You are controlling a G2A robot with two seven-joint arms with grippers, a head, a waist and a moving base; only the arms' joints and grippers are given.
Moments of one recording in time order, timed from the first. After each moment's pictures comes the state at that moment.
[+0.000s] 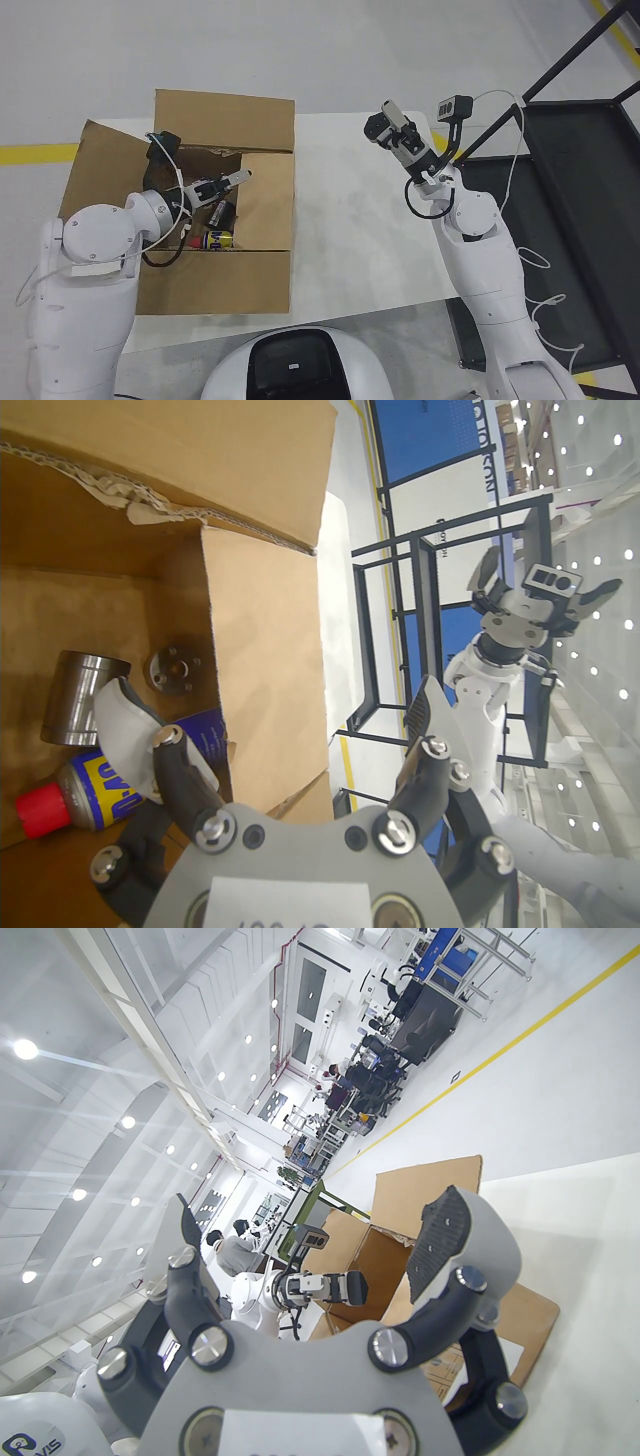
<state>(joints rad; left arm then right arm) 1.17 -1.24 -1.46 -1.83 0.41 0.23 -1.09 -1.18 -1.26 1.45 -1.57 0.23 -0.40 0.53</state>
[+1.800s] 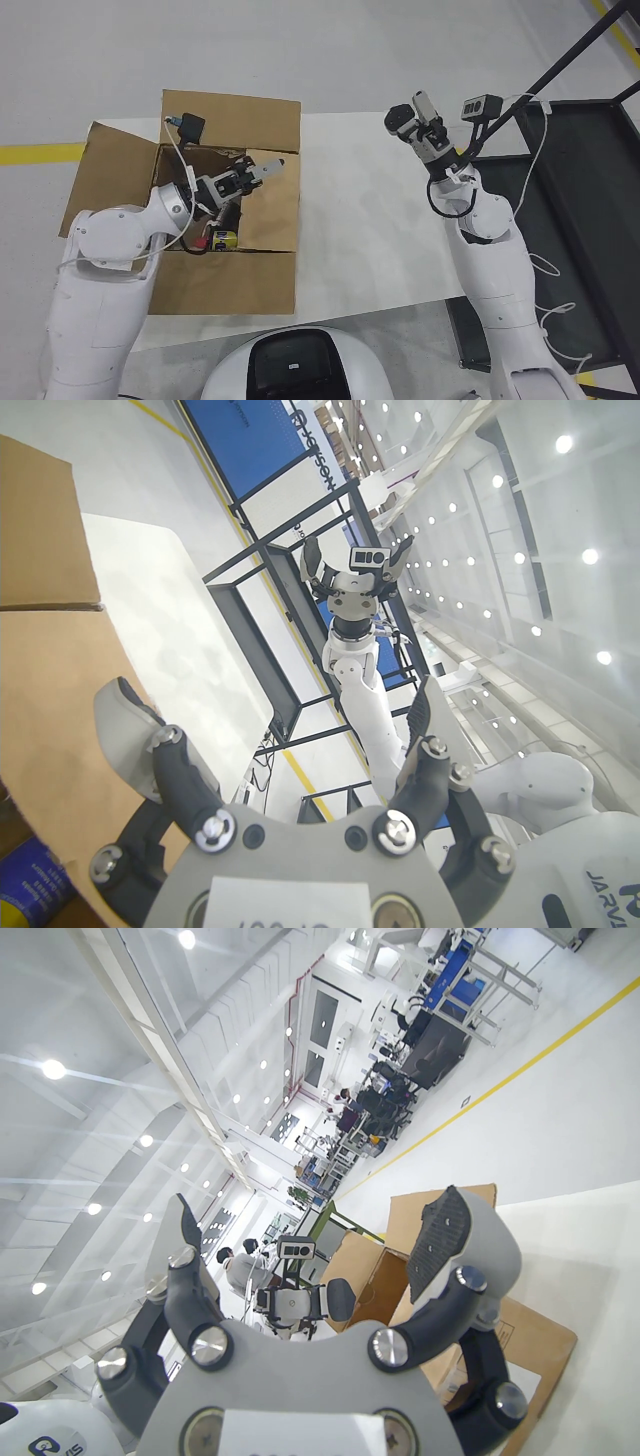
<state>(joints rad) 1.14 -1.22 -1.34 -1.83 0.00 -0.06 -0.90 -1.23 -1.25 1.55 -1.62 0.32 -0.44 0.51</state>
